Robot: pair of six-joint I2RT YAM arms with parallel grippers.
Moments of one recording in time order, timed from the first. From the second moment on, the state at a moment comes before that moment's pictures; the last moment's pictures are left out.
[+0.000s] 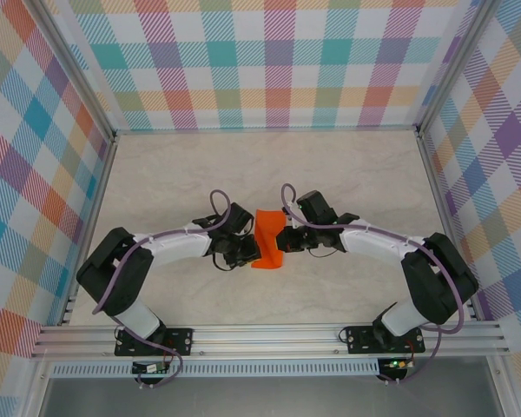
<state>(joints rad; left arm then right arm) -0.72 1.63 0.86 -0.37 0.29 -1.00 0.66 1.51 0.83 -0.26 -0.46 0.50</state>
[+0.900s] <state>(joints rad) -0.74 1.69 0.94 -0.55 0.07 -0.95 0.66 1.60 0.85 -0.27 -0.47 0.49</state>
